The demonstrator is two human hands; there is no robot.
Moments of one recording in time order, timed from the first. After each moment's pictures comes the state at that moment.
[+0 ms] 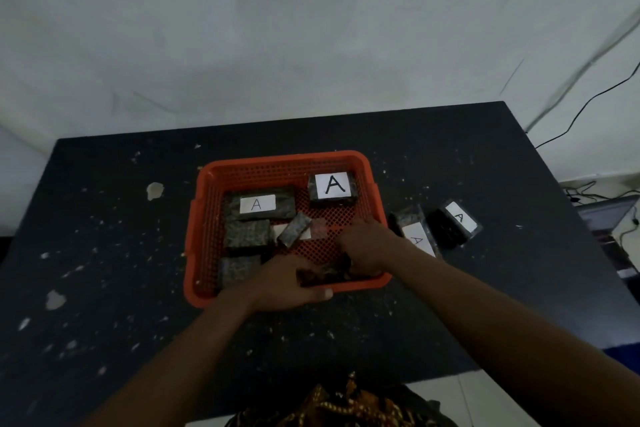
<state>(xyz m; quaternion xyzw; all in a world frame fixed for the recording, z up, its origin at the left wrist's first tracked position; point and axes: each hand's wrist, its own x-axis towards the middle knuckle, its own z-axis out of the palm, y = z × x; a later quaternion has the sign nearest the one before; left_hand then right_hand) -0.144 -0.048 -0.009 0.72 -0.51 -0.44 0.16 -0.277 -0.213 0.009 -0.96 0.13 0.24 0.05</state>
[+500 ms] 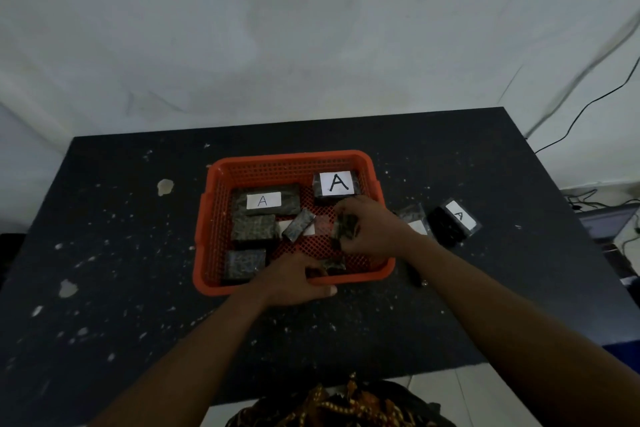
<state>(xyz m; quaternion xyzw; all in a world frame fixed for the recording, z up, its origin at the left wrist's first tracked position) -0.155 -0.044 -0.020 0.74 -0.51 -0.42 0.15 -0.291 -0.218 0.027 -0.91 0.25 0.02 0.33</state>
